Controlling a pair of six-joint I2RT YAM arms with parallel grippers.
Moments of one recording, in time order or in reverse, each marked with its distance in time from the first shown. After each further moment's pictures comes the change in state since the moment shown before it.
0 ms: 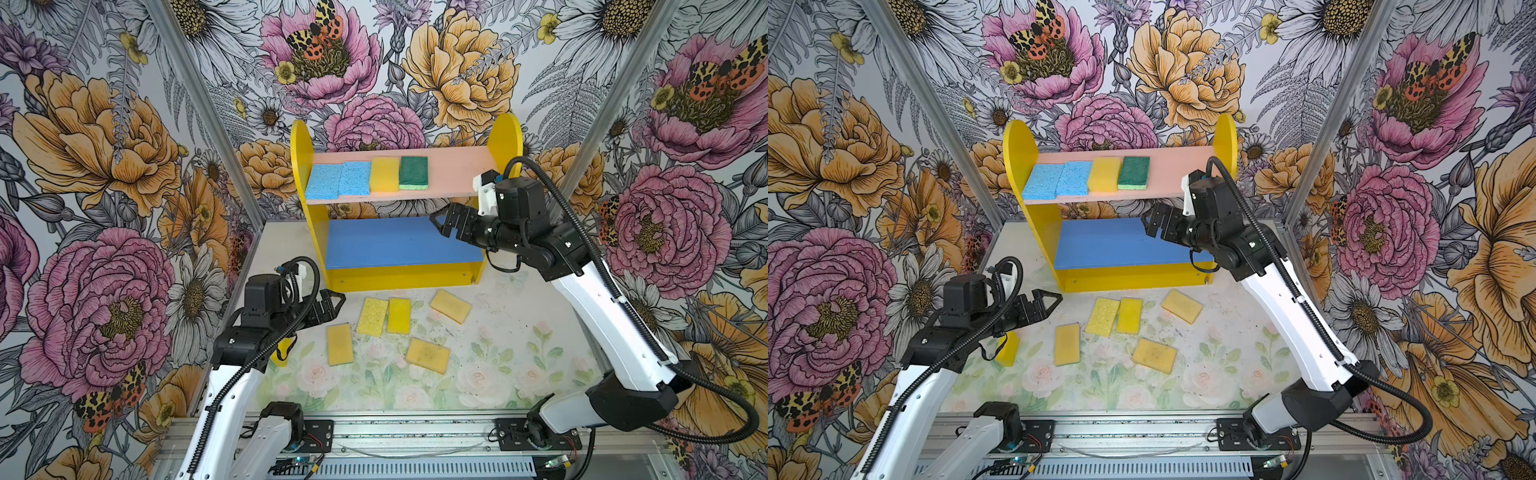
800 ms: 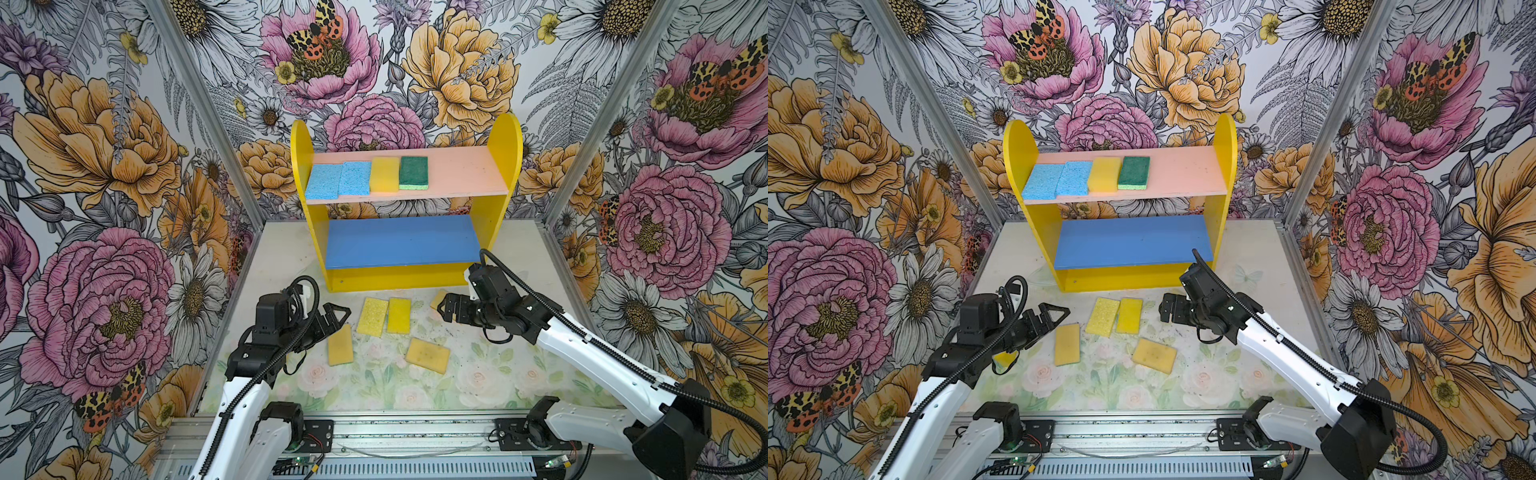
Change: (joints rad) left arm -0.002 -0.099 -0.243 0.167 0.084 -0.218; right arm 0.059 -0.244 -0.858 0.177 0.018 0.068
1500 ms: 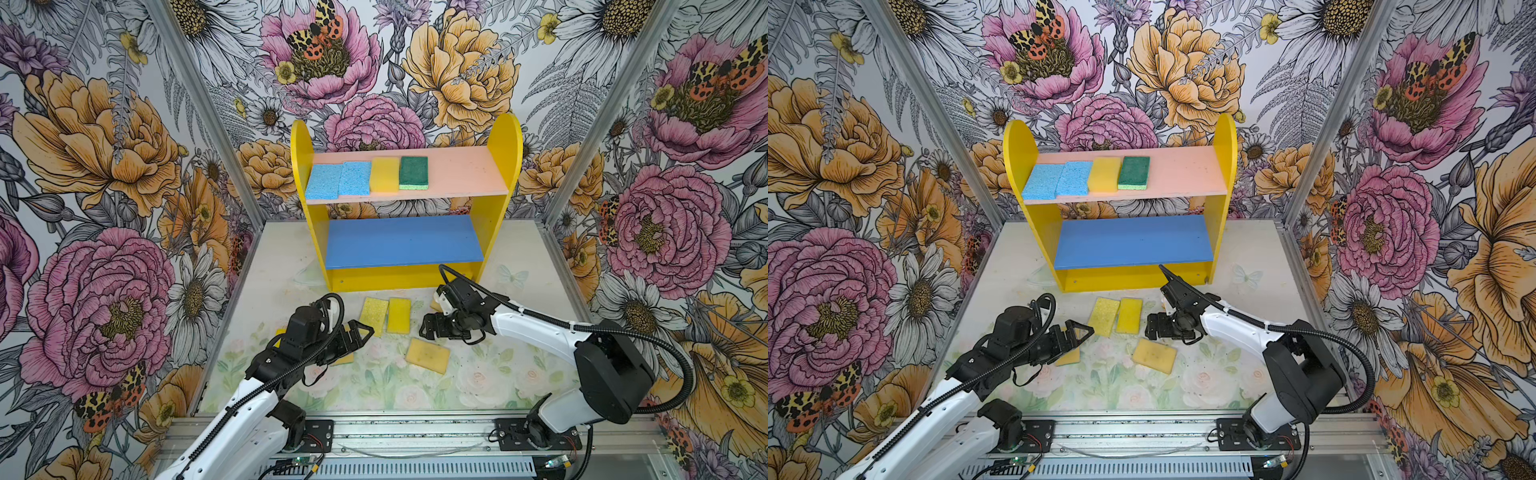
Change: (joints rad) left arm -0.396 0.002 -0.145 0.154 -0.193 -0.208; right arm 0.001 0.355 -0.056 0.209 -0.243 -0.167
